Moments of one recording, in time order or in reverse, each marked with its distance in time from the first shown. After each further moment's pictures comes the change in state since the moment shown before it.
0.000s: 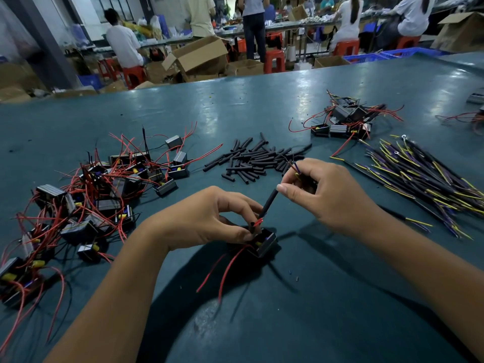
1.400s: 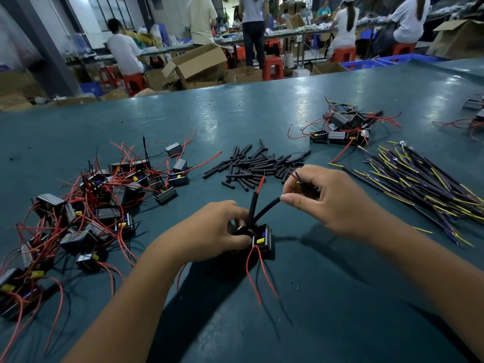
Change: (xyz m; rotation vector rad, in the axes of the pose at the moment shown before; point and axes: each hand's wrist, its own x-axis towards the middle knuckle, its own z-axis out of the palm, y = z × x) left_hand 0.015 -0.016 0.009 0.529 0.128 -0.153; right_hand 0.003 0.008 -0.011 0.044 -0.121 -0.017
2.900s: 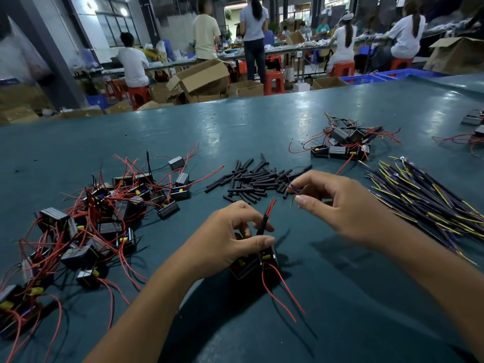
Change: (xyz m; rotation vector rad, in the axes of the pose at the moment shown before) left_hand 0.003 0.015 0.008 -0.443 0.209 0.142; right_hand 0.003 0.003 -0.017 0.013 0.036 0.055
